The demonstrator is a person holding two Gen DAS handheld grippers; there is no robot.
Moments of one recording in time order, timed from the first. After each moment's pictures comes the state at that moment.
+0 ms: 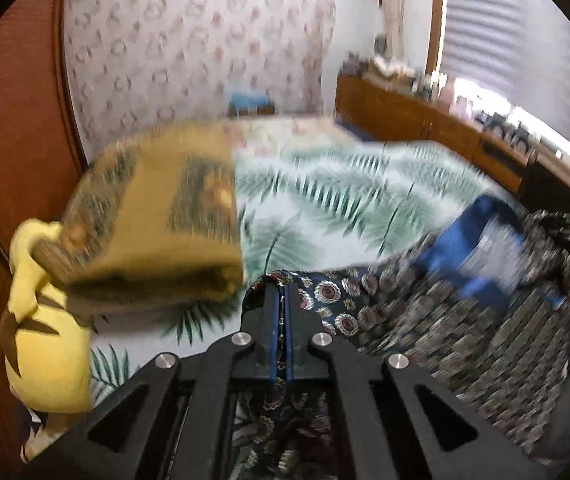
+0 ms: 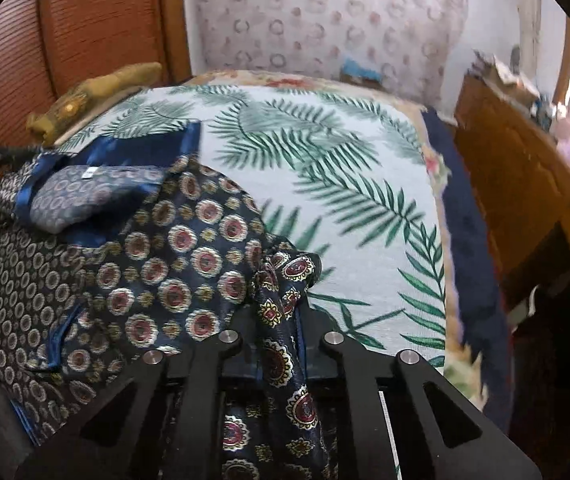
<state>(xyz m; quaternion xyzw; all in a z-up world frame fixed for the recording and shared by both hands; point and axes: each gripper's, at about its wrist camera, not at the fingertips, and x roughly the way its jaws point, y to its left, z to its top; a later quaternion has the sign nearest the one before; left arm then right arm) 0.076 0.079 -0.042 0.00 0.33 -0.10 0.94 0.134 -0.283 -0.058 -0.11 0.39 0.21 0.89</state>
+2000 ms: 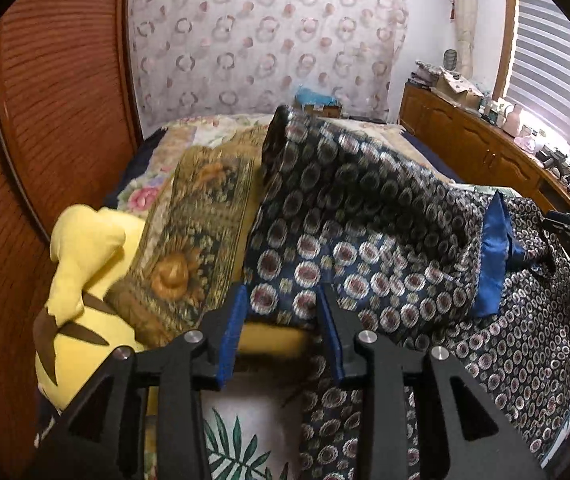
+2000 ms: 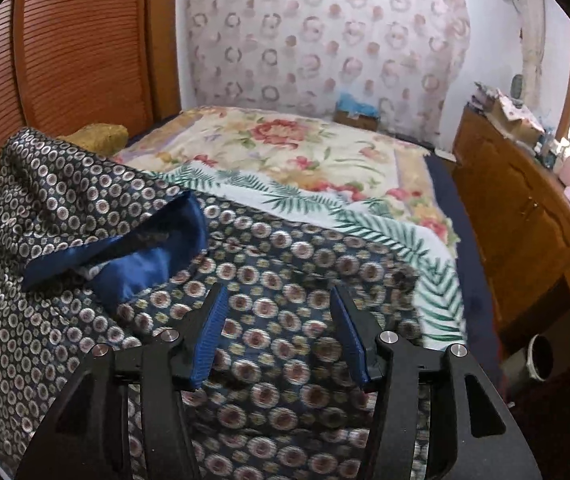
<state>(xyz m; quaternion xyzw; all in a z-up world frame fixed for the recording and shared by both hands) 0.155 0.152 -0.051 -0.04 0.37 0.01 0.93 0.284 -0.189 -0.032 -0.11 0.36 0.21 0.90</state>
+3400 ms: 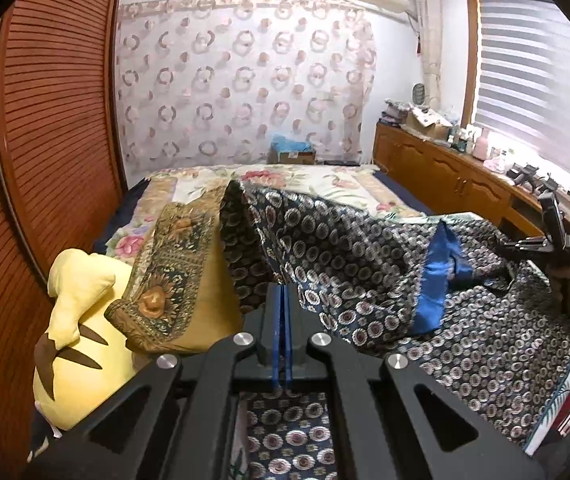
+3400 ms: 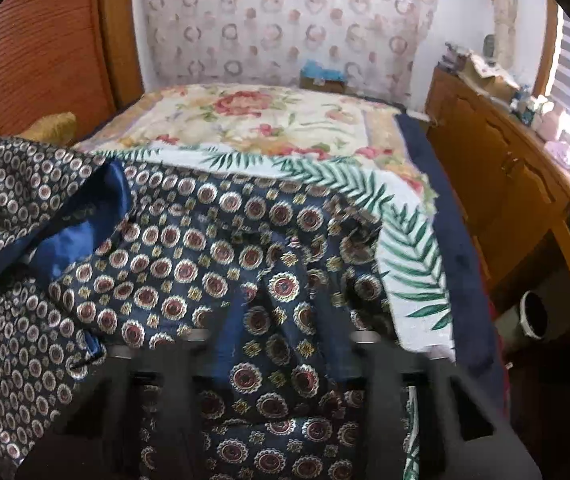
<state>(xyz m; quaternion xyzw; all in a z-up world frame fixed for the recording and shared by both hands) 0.103 0.119 -0.007 -0.03 0.27 -0.03 0.96 0.305 -0.229 -0.064 -0.08 0.42 0.16 0.89</state>
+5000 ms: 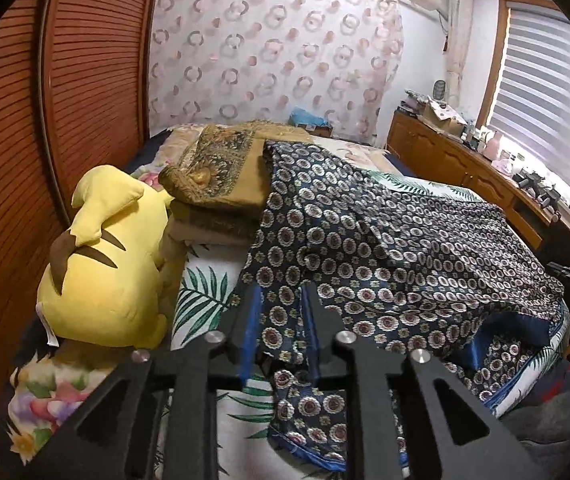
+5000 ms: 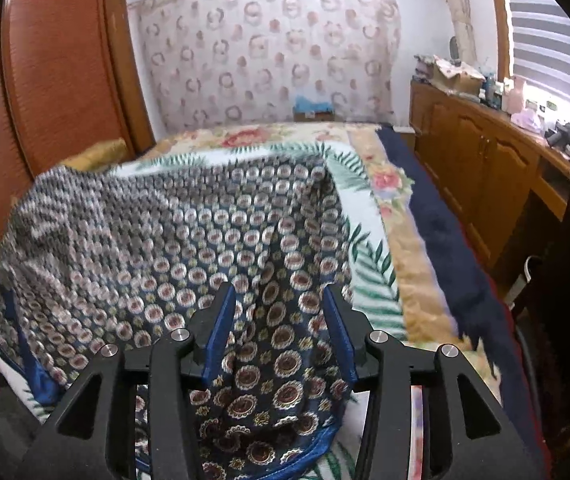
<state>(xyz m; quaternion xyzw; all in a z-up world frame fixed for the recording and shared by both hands) 0.011 0.136 -0.049 -0.09 0.32 -0.01 0.94 0.128 -0.311 -0.053 -0.01 0.35 0.14 0.92</state>
